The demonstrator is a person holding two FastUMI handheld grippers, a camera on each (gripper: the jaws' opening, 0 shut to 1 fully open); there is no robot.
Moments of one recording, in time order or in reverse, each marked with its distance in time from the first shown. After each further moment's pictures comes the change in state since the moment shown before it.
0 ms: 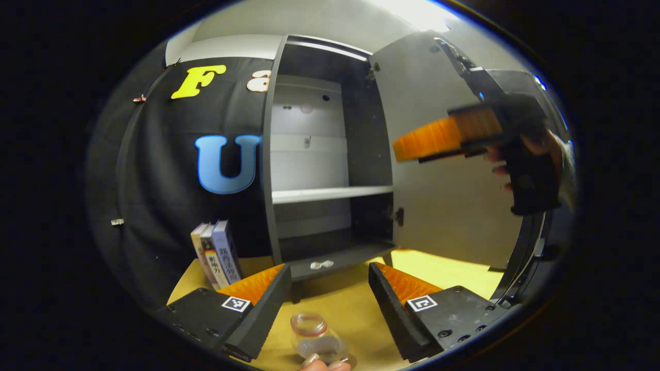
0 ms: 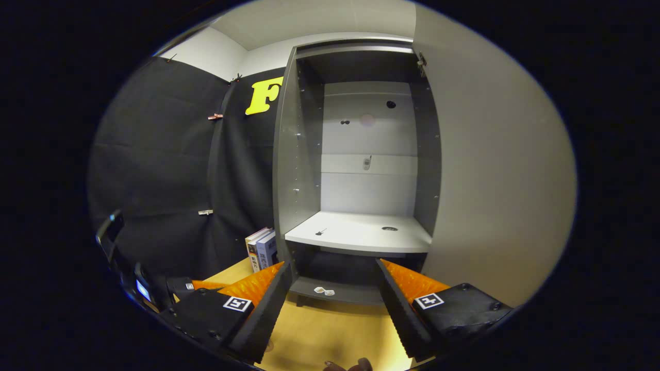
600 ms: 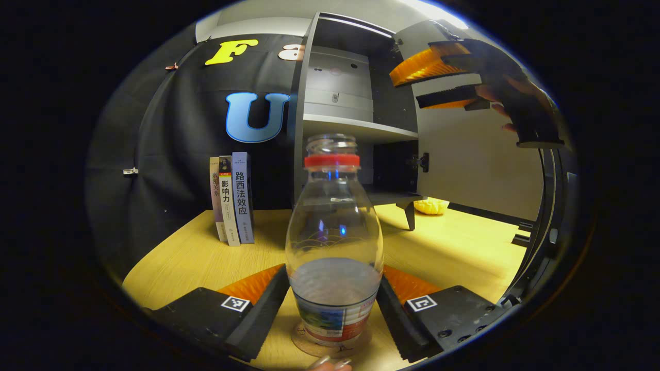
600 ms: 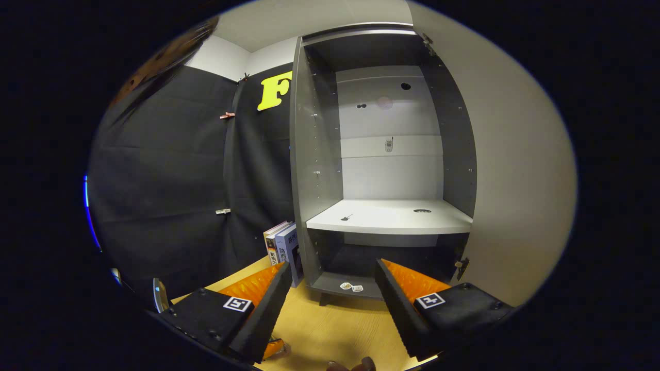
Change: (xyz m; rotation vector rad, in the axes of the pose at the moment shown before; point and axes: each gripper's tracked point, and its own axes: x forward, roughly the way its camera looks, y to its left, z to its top) left arm -0.021 0.023 -0.191 -0.089 0.130 0.166; right arm 0.049 0.044 -0.058 0.067 0.019 0.126
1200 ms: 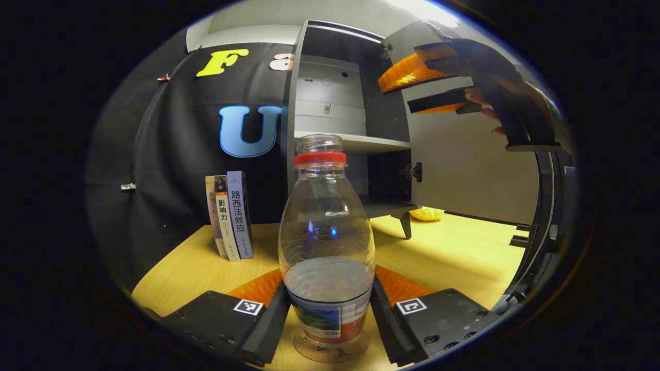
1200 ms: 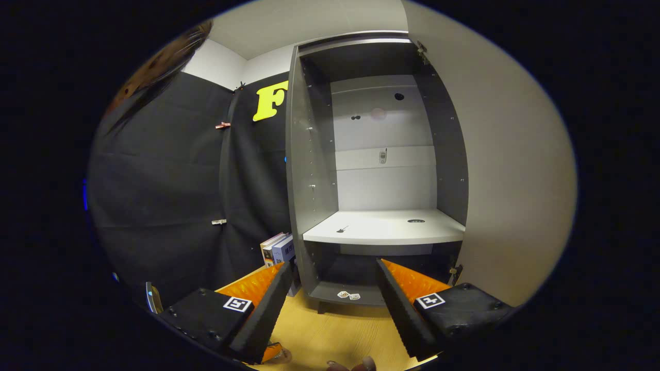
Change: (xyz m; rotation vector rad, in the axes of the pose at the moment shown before) left arm 0.000 -0.006 0.012 0.055 -0.046 -0.004; right arm -0.001 0.000 0.012 0.012 -0.058 -0.019
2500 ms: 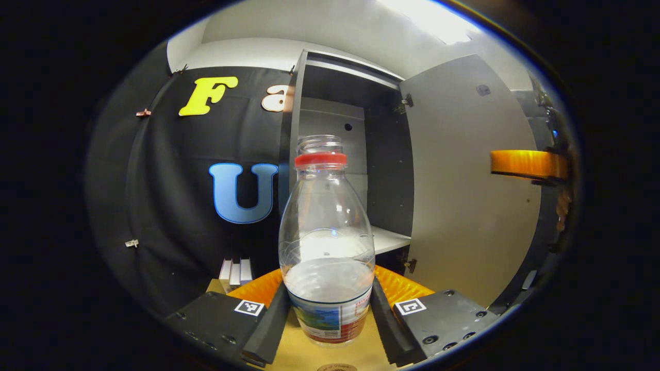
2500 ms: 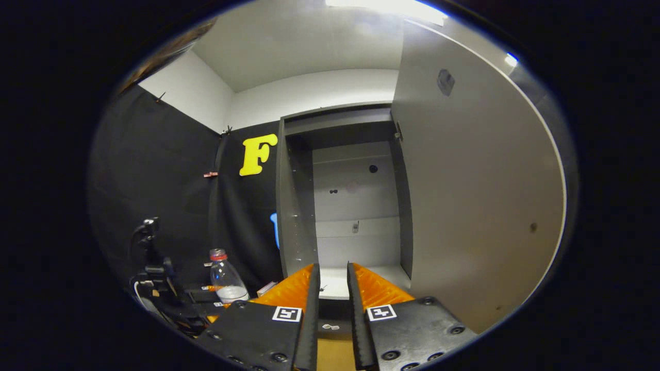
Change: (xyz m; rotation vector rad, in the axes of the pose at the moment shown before) left arm -0.010 0.028 0.294 -0.037 -0.095 -0.034; right arm -0.100 -0.013 0.182 0.031 -0.232 -0.125
